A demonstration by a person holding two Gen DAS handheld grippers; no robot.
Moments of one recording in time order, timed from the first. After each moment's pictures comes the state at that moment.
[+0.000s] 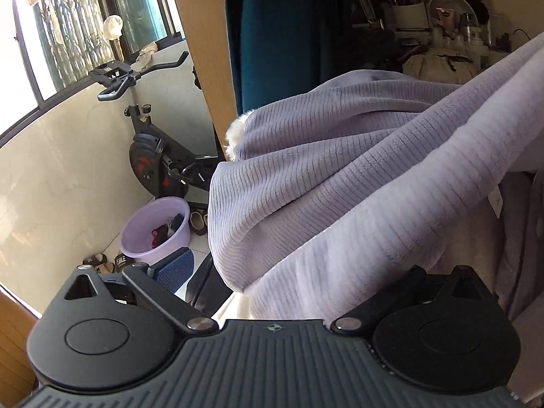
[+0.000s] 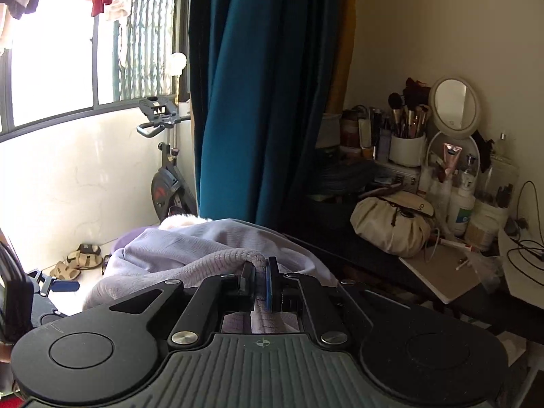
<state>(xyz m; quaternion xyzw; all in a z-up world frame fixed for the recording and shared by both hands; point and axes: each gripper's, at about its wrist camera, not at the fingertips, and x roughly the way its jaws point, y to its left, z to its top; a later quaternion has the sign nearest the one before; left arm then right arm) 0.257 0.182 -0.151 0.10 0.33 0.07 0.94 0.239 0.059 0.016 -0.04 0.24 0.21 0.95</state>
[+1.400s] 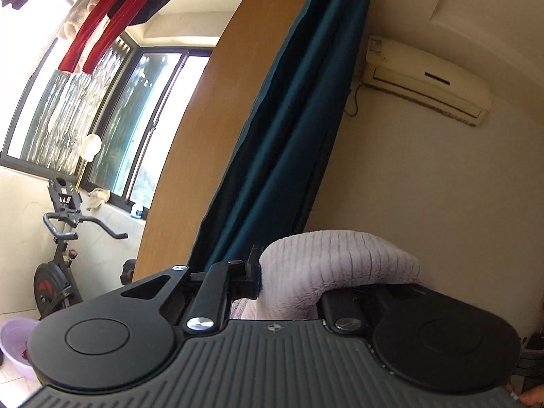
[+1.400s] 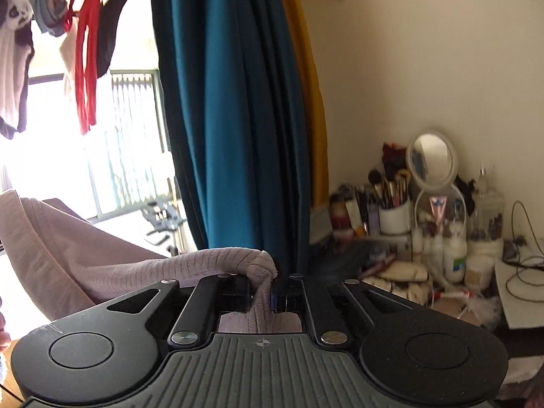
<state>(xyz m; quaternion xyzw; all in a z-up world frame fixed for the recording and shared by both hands) 0.159 0.229 0.179 -0.15 -0.05 -0.11 0.98 0.193 0.018 0.171 0.09 0.09 0.22 0.97</state>
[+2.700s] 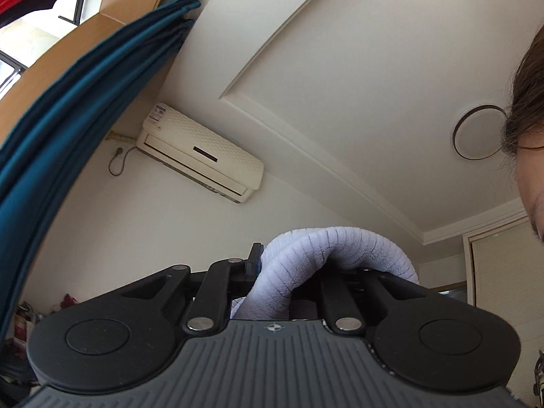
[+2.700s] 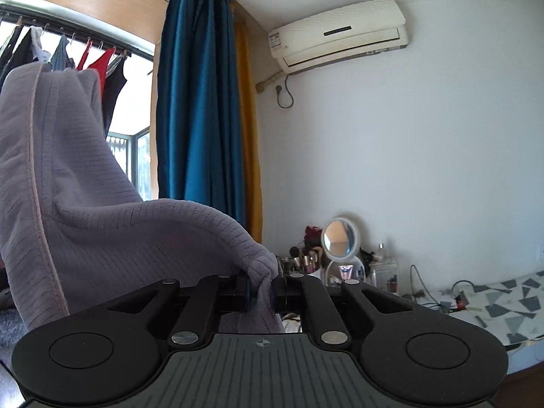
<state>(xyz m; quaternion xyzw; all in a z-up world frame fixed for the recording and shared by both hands) -0.049 -0.052 0.248 -0.21 -0.19 -0.45 0.85 -0.172 -0.110 0.191 0.05 -0.01 0.11 0.99</state>
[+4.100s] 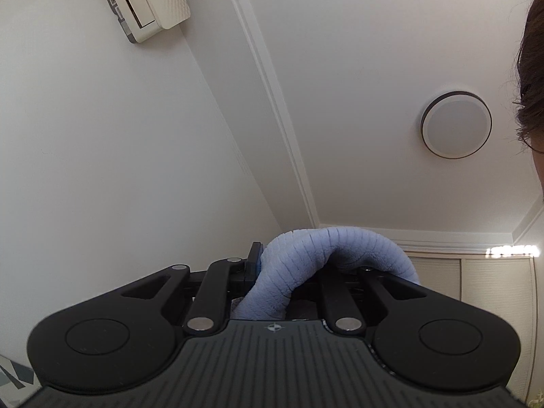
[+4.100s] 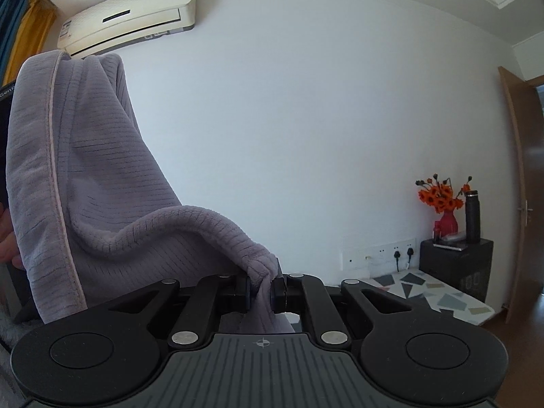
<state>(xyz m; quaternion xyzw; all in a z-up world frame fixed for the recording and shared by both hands) 0.210 -0.727 0.191 -0.30 -0.10 -0.66 0.69 -0.048 -0.615 0.173 0.07 0.02 -0.16 0.98</state>
